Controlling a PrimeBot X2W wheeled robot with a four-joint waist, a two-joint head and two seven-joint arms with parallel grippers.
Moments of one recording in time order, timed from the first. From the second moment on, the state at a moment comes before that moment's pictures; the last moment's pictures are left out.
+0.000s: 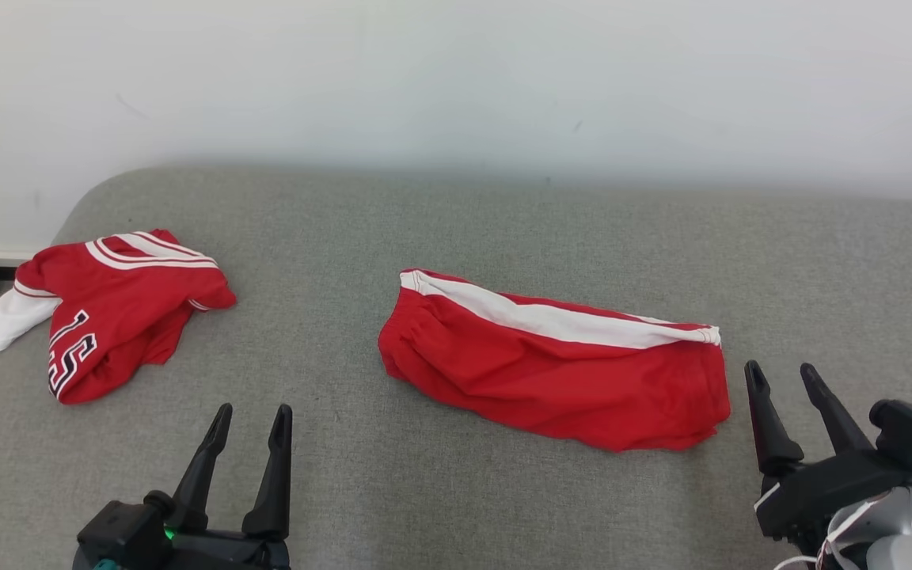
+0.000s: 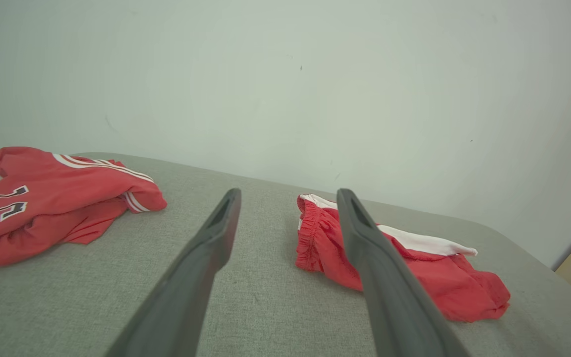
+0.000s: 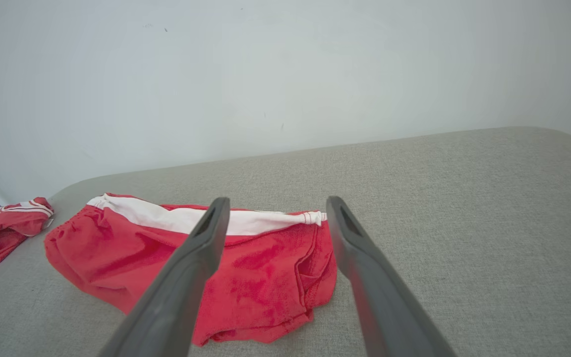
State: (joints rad) left arm -0.04 0.07 -0.20 0.14 -0.28 -0.13 -0.26; right arm -0.08 -0.05 -0.15 0.16 0.31 0.13 0.02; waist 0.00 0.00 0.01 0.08
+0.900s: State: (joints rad) left arm 0.00 0.10 -0.15 0.21 -0.29 -0.08 -0.25; right arm -0.04 -0.05 -0.11 0.31 0.36 0.13 -0.15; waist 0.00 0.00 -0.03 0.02
